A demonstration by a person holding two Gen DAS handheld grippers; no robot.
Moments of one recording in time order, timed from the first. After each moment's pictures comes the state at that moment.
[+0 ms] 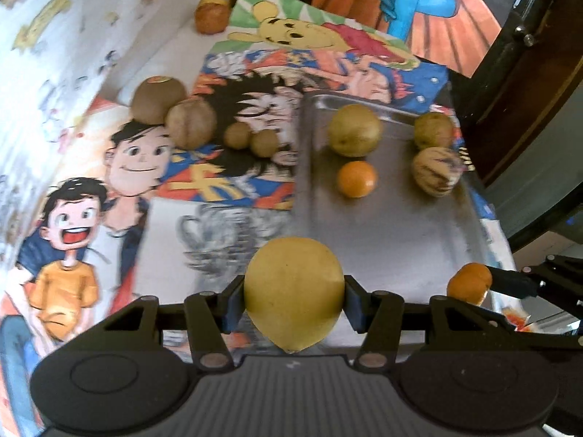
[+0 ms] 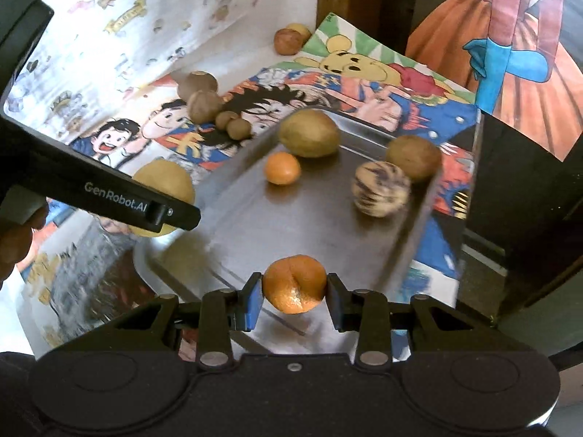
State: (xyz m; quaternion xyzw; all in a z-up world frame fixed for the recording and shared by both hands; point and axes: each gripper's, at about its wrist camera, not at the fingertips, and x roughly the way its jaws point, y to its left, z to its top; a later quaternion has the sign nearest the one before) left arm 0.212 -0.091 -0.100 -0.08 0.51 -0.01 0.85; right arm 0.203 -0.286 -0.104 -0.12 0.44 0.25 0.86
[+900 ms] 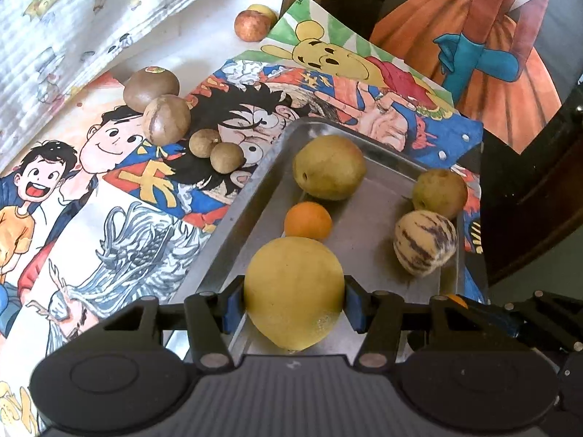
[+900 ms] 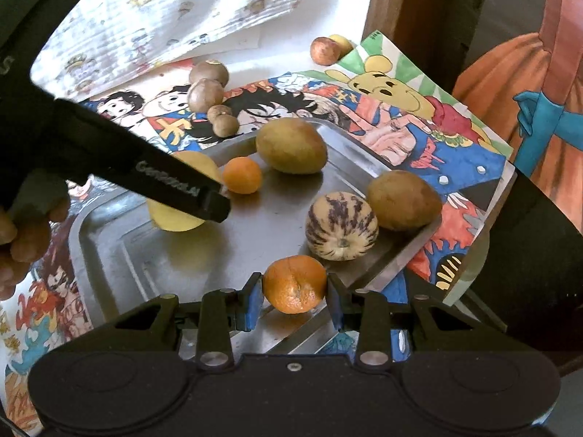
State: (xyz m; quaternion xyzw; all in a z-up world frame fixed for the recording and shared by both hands) left arm 0.253 -0.155 -0.121 -0.18 0.46 0.13 0.86; right arm 0.273 -0.310 -0.130 -0.19 0.38 0.34 0.84
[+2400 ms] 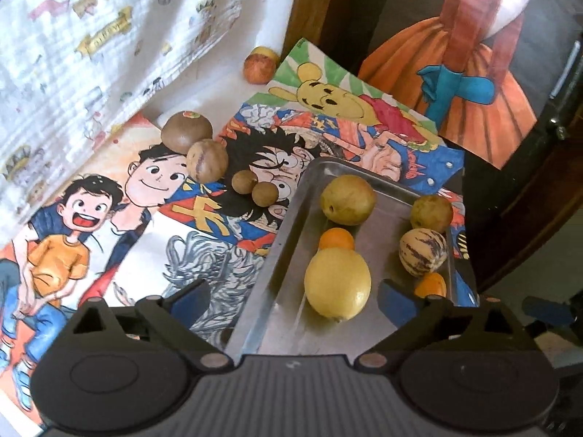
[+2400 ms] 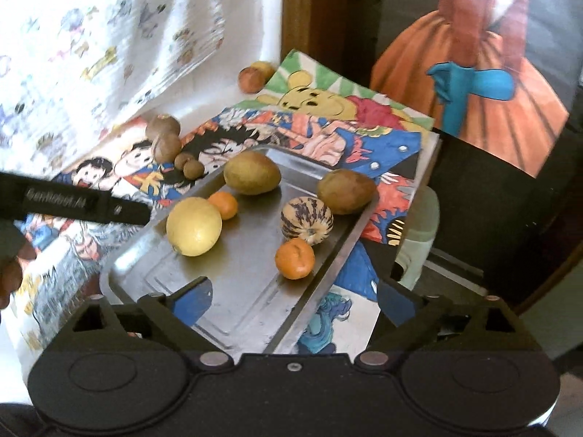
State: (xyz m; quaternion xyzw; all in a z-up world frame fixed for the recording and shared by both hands) left arm 0.197 -0.119 -0.079 -0.16 0.41 0.10 0.89; right arm 0.205 -0.328 -0.069 -0.09 0.39 0.21 0.89
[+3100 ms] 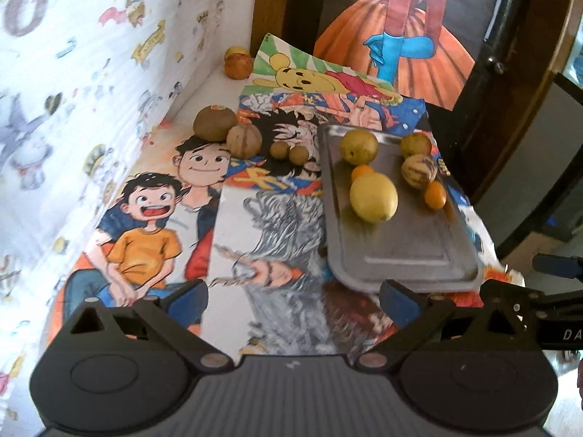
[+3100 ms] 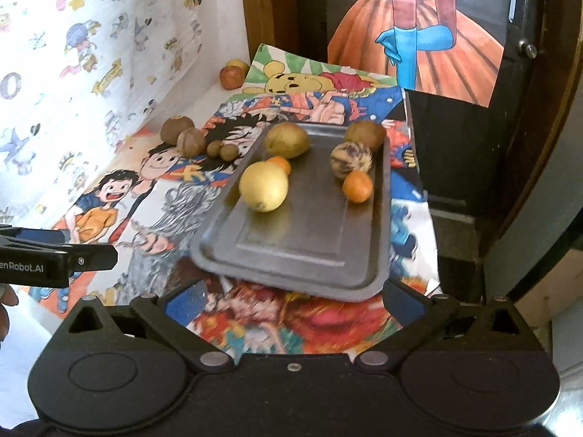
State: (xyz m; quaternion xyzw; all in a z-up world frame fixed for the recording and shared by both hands) left arm 0.093 -0.042 -0.061 -0.07 0.43 -0.01 0.90; right arm 0.085 -0.254 -0.062 0.00 0.42 0.12 0.90
